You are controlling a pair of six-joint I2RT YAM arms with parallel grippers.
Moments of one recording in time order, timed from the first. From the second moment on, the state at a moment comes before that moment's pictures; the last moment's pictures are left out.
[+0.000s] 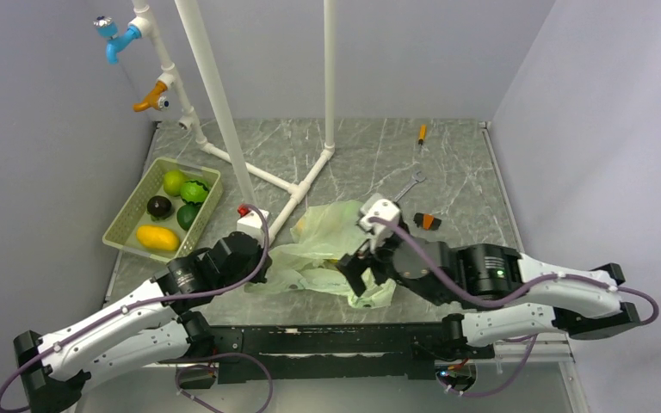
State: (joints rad) left arm -0.95 0.74 0.67 -0.64 -0.31 -0.52; right arm 1.51 0.93 1.28 -0.83 0.66 0.30
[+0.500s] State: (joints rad) left arm -0.95 0.67 0.73 -0.55 -0.29 -0.52; right arm 1.14 1.23 1.23 -0.67 0.32 0.17
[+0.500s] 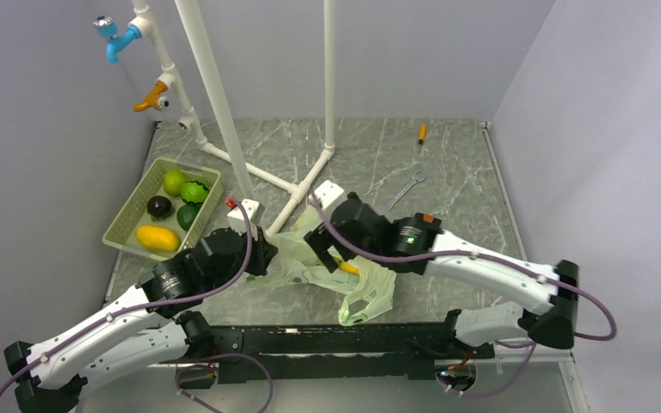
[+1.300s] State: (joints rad) left arm -0.95 0.61 0.64 -0.57 -0.25 -0.57; right arm 1.11 1.35 1.00 -0.64 0.83 0.31
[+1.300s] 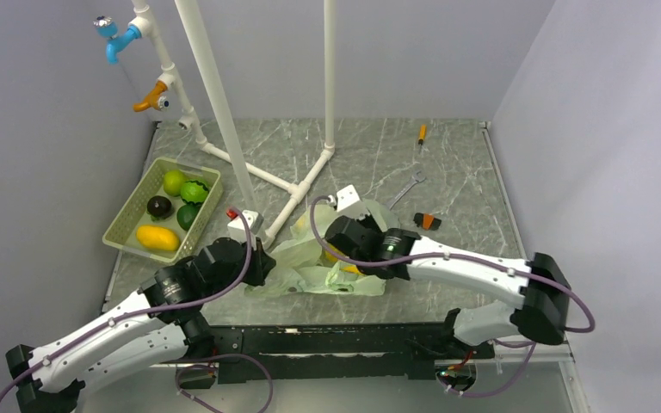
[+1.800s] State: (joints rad) left arm -0.95 0.57 0.80 -0.73 -0.16 -0.51; right arm 1.01 1.11 0.95 -0.51 0.55 0.19
